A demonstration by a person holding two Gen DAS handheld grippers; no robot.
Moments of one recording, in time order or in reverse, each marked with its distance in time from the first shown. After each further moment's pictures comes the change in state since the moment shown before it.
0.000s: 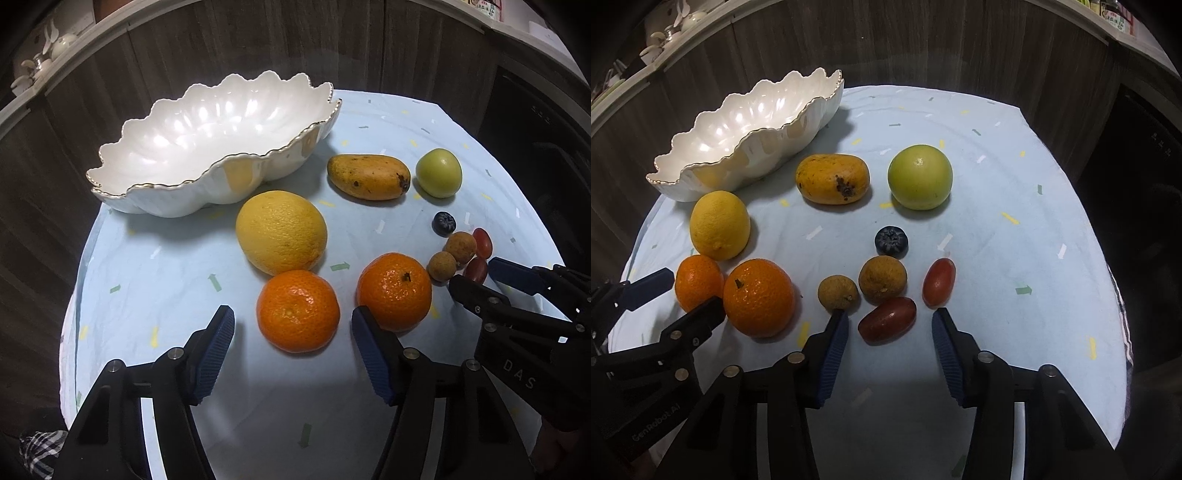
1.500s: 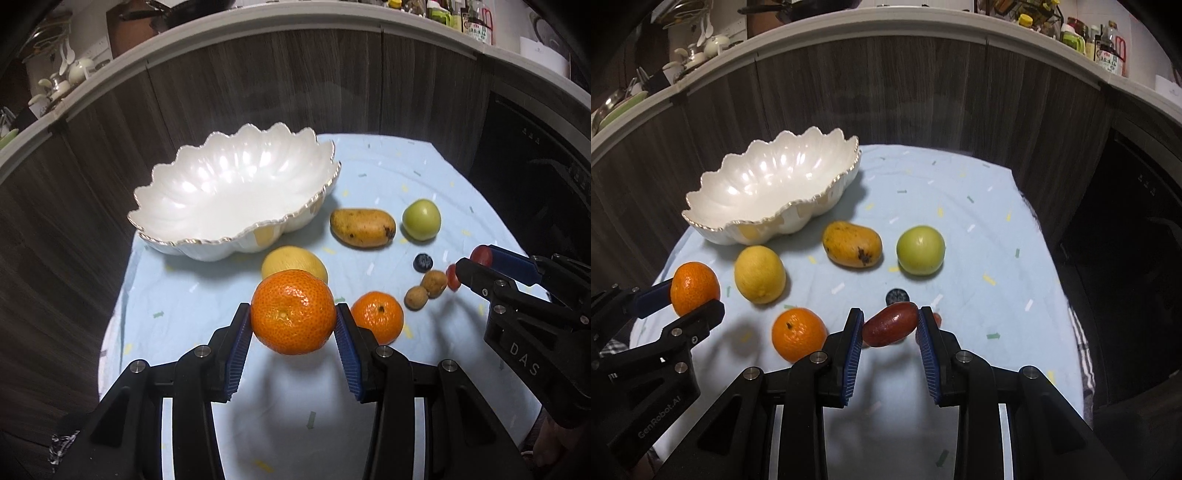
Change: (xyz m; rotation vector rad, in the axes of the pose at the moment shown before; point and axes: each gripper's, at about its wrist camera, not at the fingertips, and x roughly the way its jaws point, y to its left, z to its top) left arm -0.063 0.001 0.022 0.002 -0.102 0.049; right arm -0.066 0.009 0.020 -0.038 -0.177 -0.001
